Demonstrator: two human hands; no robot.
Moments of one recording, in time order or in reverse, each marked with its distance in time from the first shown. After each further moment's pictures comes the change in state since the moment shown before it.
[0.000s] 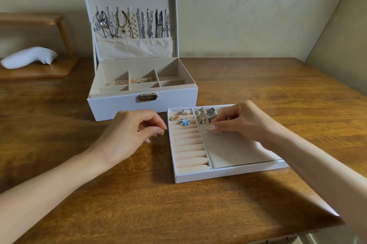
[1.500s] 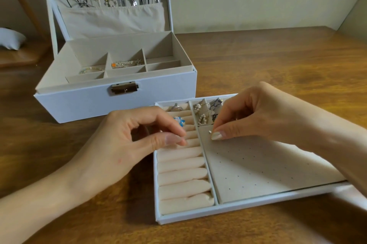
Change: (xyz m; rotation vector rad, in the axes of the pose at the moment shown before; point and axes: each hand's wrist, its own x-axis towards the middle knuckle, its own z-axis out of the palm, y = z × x) left_hand 0.019 0.010 0.027 -0.265 -0.117 0.110; right_hand 0.020 0.003 -0.009 -0.005 -0.224 -0.099
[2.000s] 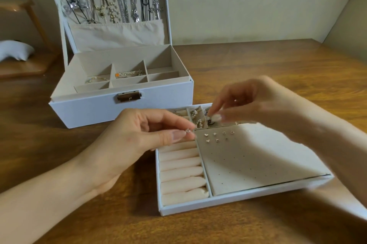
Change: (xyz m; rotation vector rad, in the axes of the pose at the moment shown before) left_hand 0.005 0.027 0.002 -0.333 -0.049 -0.269; right_hand -0.004 -0.006 -0.012 0.098 0.073 -0.072
